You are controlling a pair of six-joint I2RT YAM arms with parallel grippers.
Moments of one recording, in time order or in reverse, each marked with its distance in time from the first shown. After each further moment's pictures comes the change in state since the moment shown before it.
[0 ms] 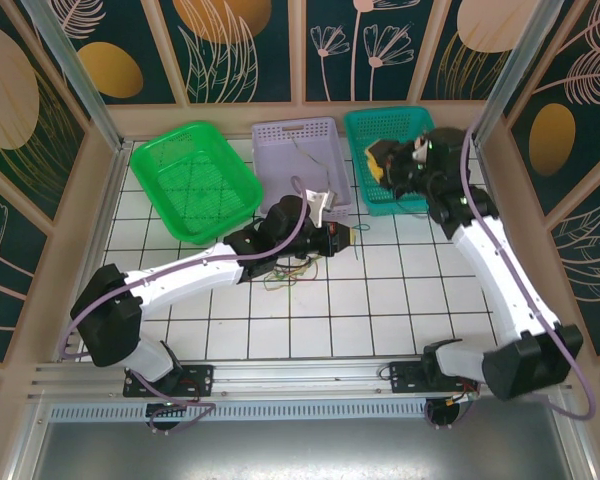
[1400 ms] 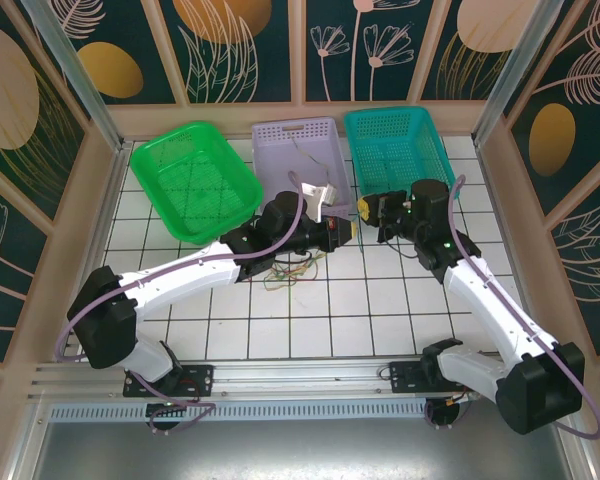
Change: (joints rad) left arm 0.002 -0.010 0.018 0.034 0.018 -0.001; right arm 0.077 -0.117 -0.333 0.179 0.058 0.352
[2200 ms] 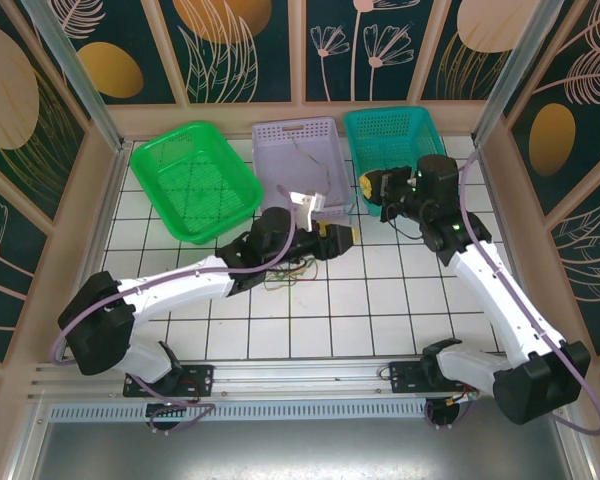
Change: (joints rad) left arm -0.006 -0.066 -0.214 0.274 -0.068 0.043; right arm 0.003 0.029 0.191 -0.103 0.027 0.055
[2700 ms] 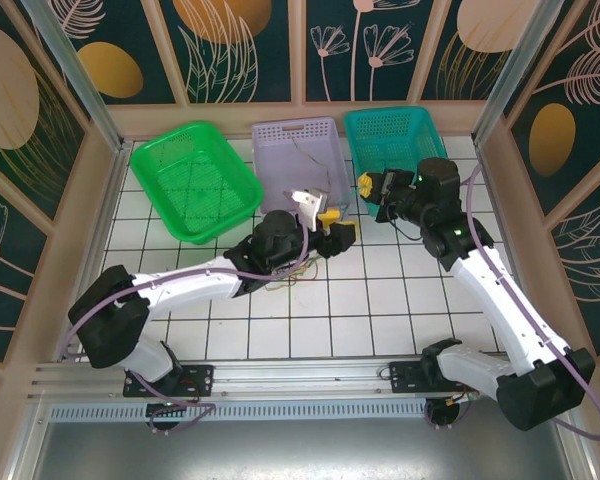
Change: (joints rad) left arm -0.005 0.078 0.013 0.140 -0.129 0.273; right arm 0.029 -0.025 0.000 0.000 0.014 0.256
